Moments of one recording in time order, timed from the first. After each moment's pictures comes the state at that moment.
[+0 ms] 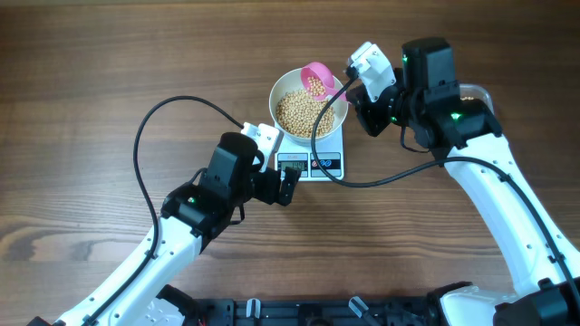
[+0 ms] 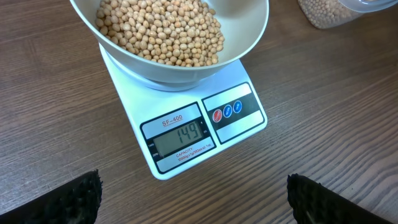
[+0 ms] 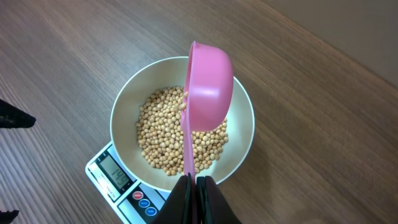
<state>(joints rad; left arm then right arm) -0.53 1.19 0.71 -0.31 0.14 -0.20 0.29 1.47 1.26 -0.59 -0.34 -0.37</state>
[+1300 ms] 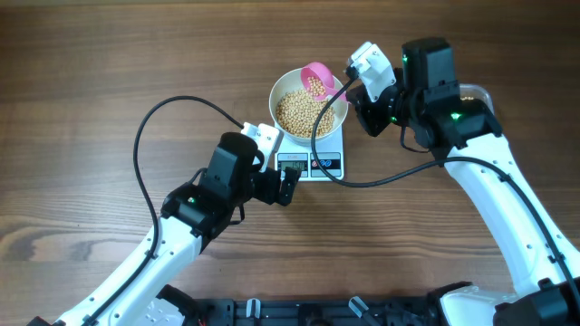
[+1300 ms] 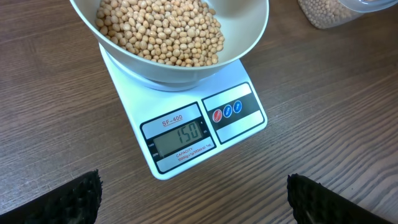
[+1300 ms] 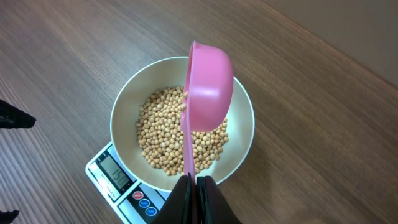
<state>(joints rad) -0.53 1.19 0.71 -0.31 0.14 -0.20 0.29 1.47 1.26 -0.59 -0.34 -0.37</state>
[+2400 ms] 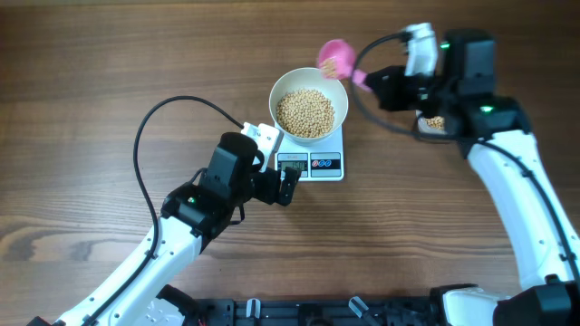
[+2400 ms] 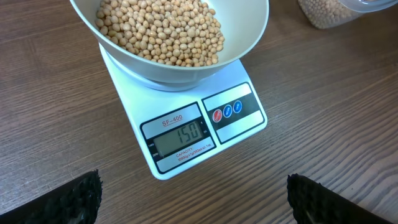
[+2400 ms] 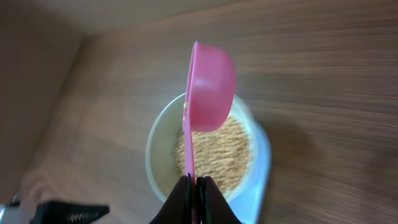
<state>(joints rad) -0.53 1.19 0.71 -0.31 0.14 -0.20 0.10 1.47 1.26 -0.53 -0.53 0.26</state>
